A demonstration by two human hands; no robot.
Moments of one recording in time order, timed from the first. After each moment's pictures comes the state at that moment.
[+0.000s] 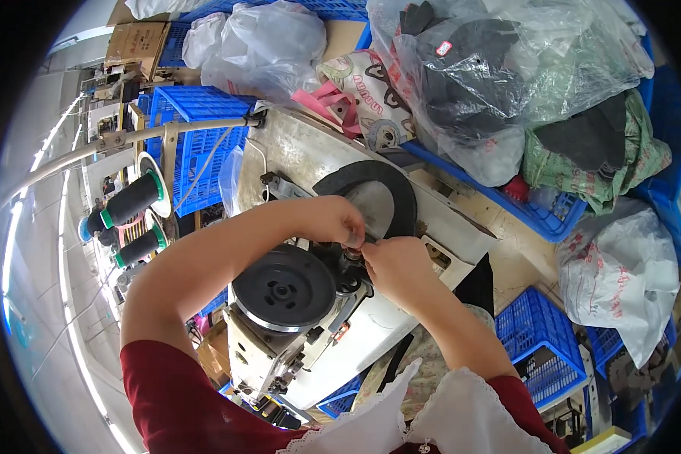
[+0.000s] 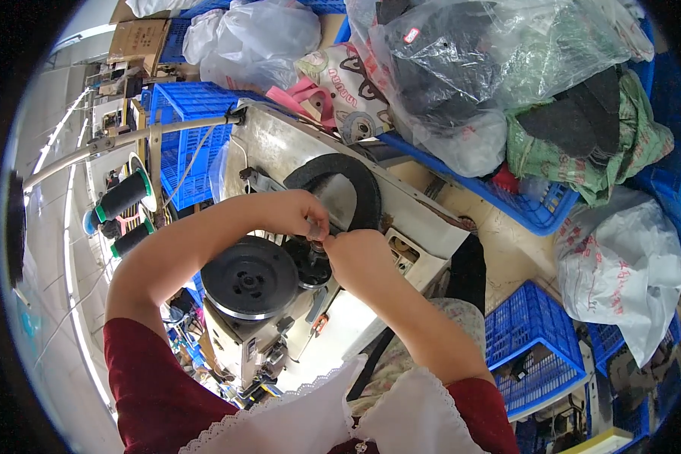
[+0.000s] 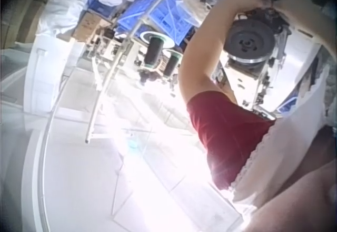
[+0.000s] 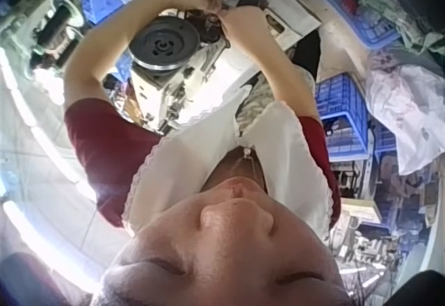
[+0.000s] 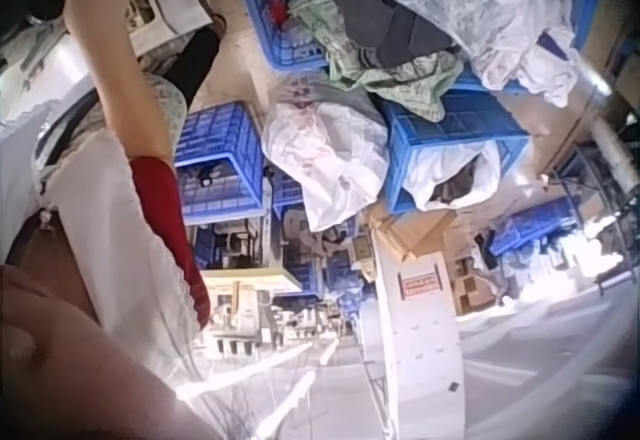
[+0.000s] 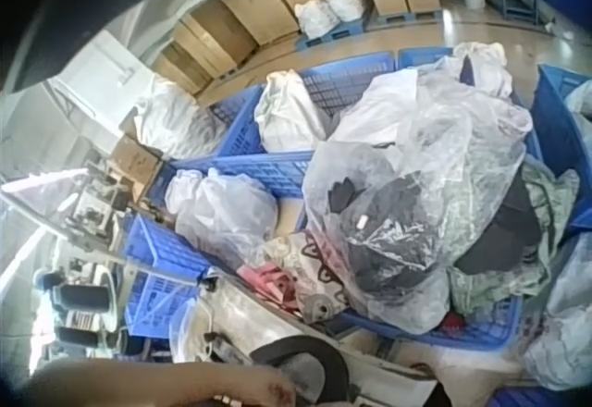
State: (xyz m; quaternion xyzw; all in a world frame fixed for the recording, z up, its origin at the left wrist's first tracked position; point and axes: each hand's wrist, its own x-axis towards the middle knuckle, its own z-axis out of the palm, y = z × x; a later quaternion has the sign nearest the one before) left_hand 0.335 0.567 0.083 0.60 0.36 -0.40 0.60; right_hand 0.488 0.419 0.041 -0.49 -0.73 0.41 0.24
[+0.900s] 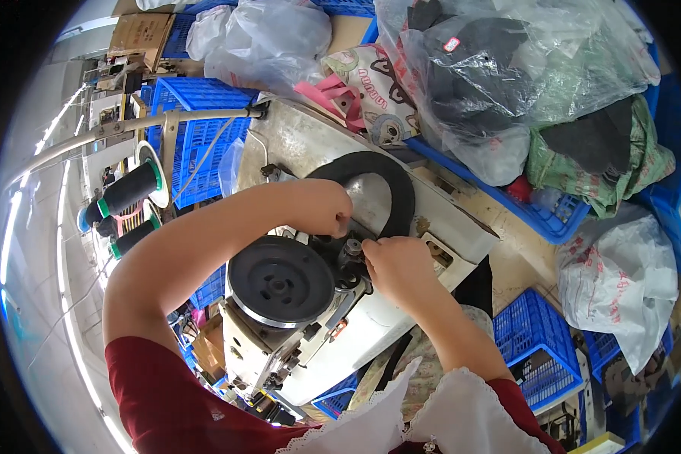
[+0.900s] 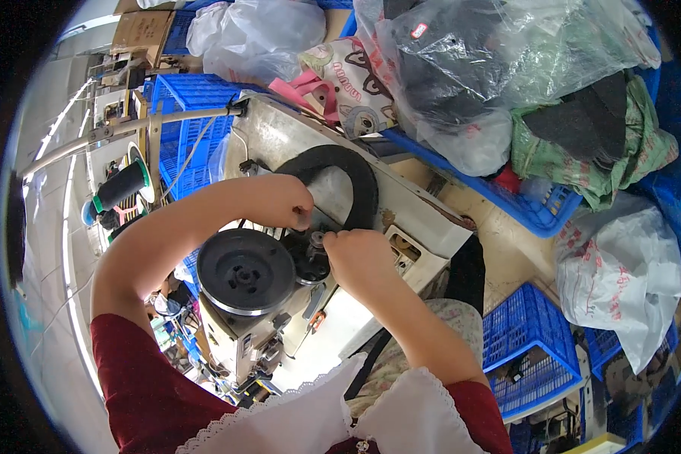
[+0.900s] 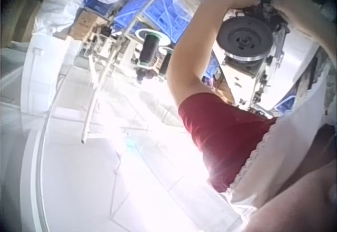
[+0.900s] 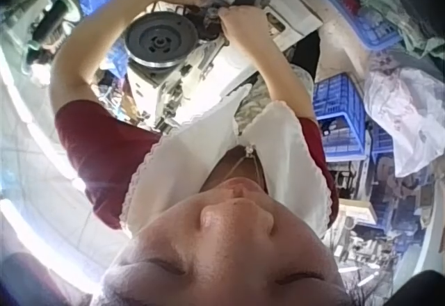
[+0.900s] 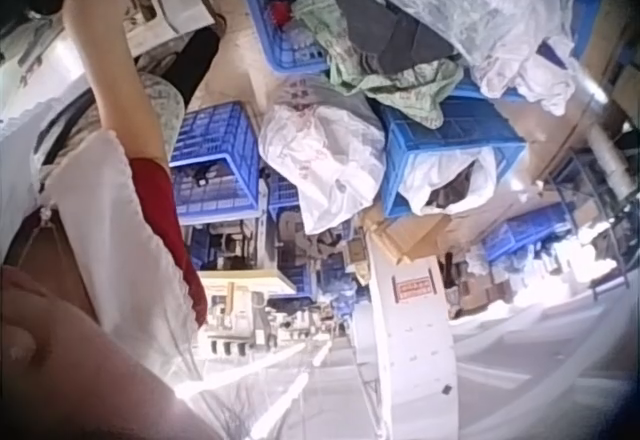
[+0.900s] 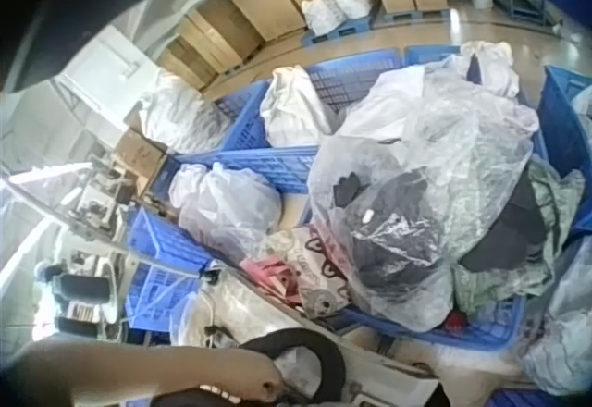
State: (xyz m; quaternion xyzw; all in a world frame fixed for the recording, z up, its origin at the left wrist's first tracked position) left_hand 0.360 0.584 0.118 0.70 0.29 -0.50 0.42; right_hand 0.488 0.413 0.043 -0.51 -0.73 0.39 0.25
